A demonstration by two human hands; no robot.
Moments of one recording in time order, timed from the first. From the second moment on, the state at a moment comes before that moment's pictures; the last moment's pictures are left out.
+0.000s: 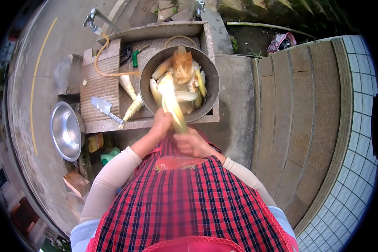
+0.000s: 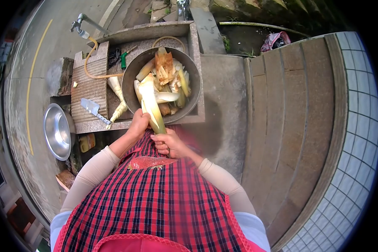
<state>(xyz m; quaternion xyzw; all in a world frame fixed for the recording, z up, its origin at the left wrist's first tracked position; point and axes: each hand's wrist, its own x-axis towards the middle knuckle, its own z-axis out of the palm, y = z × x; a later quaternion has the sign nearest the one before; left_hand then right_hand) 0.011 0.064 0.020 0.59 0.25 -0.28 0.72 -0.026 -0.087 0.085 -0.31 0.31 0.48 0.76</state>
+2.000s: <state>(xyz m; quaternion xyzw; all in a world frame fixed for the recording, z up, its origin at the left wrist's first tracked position) 0.080 0.059 0.022 0.10 0.02 -0.29 0.95 -0.011 -0.088 0.073 0.24 0.01 0.51 0.83</state>
